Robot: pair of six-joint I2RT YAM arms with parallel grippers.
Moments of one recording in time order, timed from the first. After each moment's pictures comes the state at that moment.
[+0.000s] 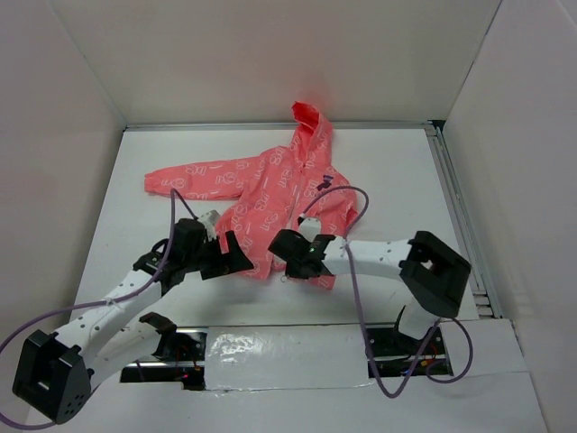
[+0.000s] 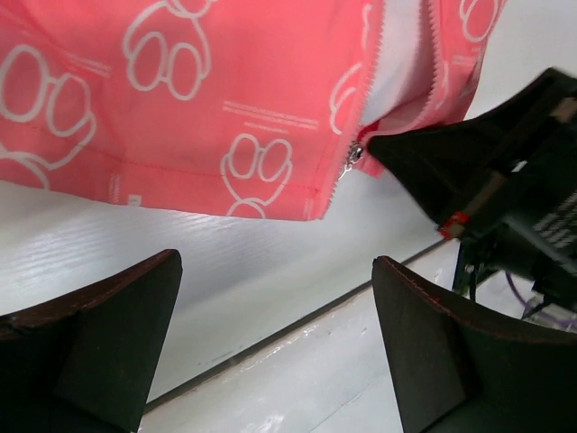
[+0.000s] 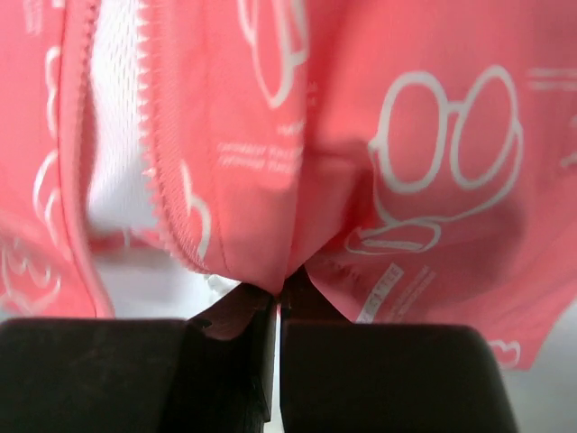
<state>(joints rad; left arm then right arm) -0.44 0.91 0.51 -0.40 0.30 -0.73 1.04 1.69 0.98 -0.50 0.38 1.14</state>
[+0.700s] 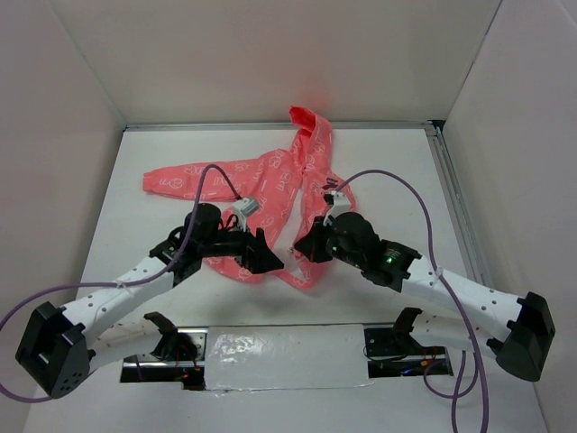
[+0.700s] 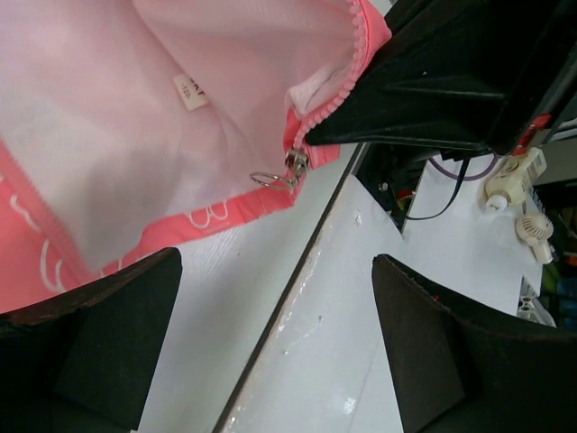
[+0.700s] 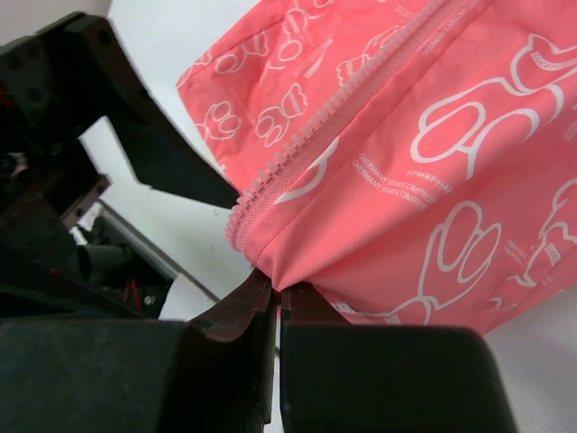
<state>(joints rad) -0.60 1.03 0.63 -0.05 0.61 -0.47 0.90 1.00 0.74 -0.21 0.10 0.70</state>
